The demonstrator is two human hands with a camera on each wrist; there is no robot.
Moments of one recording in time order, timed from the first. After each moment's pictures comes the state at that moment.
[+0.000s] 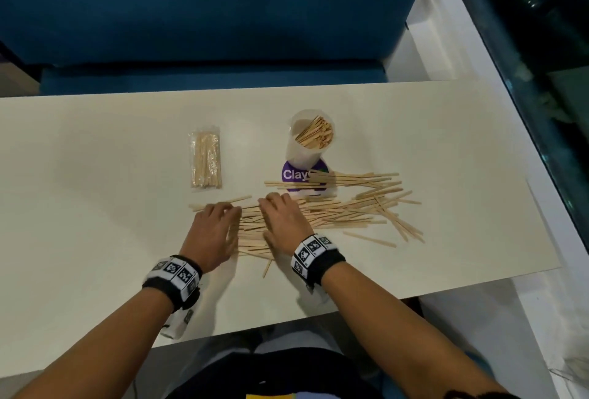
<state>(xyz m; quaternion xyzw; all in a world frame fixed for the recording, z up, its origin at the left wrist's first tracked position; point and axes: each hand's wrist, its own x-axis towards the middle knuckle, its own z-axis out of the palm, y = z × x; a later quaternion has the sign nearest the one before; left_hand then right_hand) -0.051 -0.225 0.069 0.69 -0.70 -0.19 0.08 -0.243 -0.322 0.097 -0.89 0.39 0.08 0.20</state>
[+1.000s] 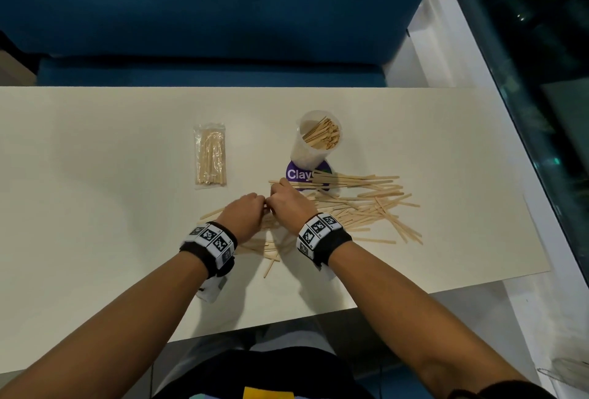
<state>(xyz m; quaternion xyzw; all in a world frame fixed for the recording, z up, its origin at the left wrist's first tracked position) -0.092 -0.295 0.090 0.68 -0.68 -0.26 0.00 -0.230 -0.359 0.112 -0.94 0.30 0.08 0.14</state>
